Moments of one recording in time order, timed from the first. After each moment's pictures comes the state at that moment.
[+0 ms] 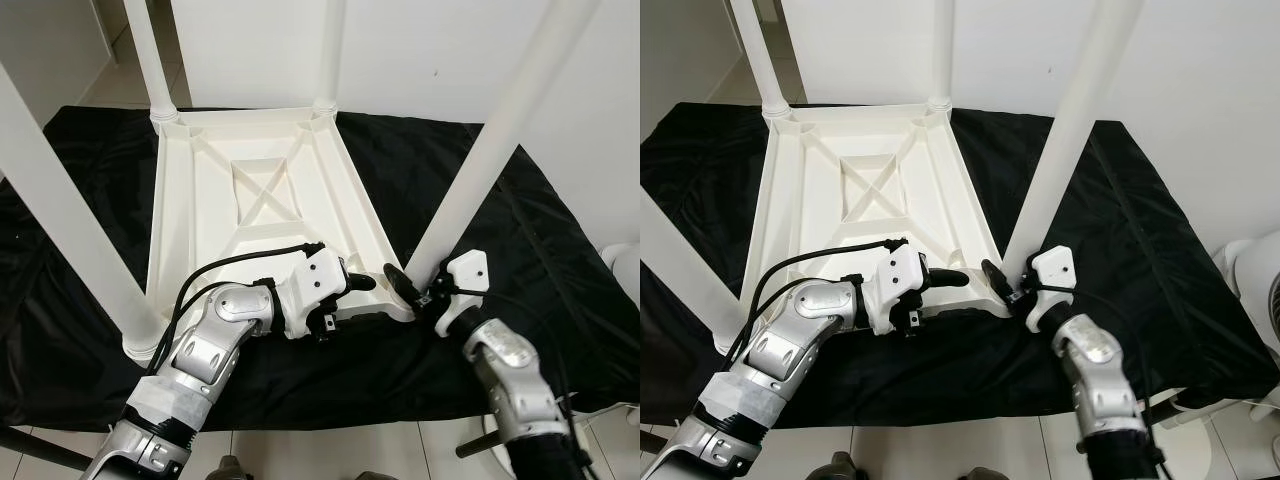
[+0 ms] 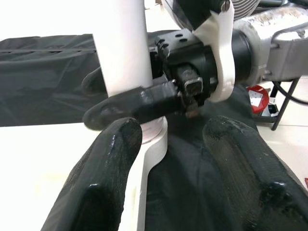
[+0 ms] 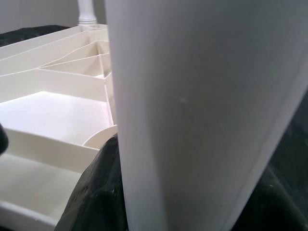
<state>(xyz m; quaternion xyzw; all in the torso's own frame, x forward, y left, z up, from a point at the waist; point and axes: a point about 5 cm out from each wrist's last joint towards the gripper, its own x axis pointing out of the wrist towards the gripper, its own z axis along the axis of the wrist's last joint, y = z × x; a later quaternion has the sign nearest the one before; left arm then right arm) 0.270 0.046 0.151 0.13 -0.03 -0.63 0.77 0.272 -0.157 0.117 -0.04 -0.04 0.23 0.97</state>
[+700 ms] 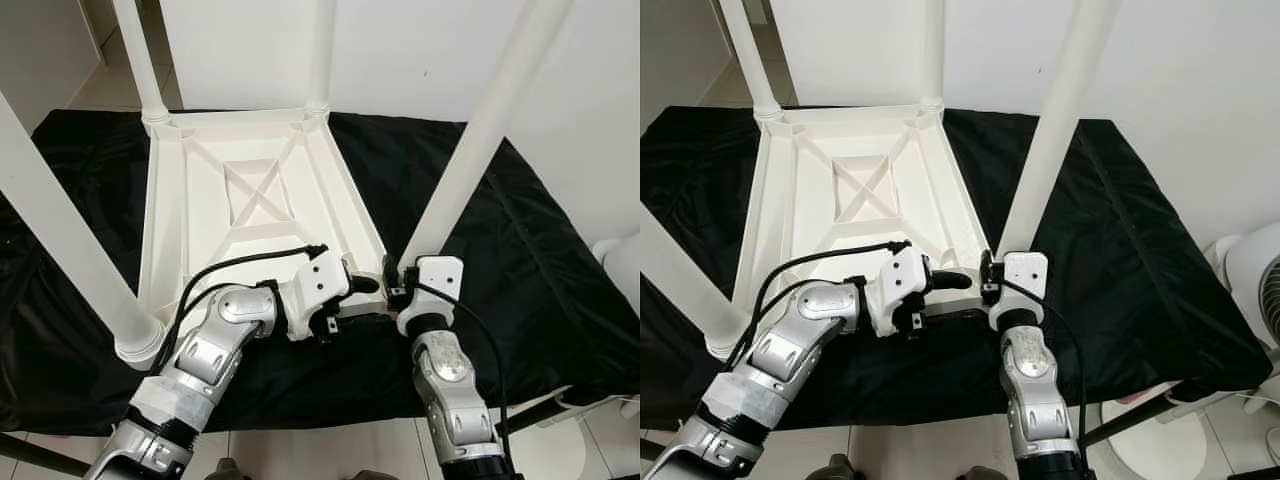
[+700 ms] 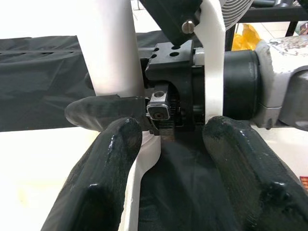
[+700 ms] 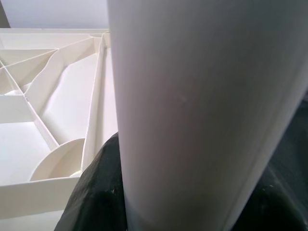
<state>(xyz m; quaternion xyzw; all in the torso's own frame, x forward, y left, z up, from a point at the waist) 0.269 0.043 0.149 0.13 -0.03 -0.63 0.76 0.264 -0.120 0.119 -0.01 -0.04 0.00 1.00</state>
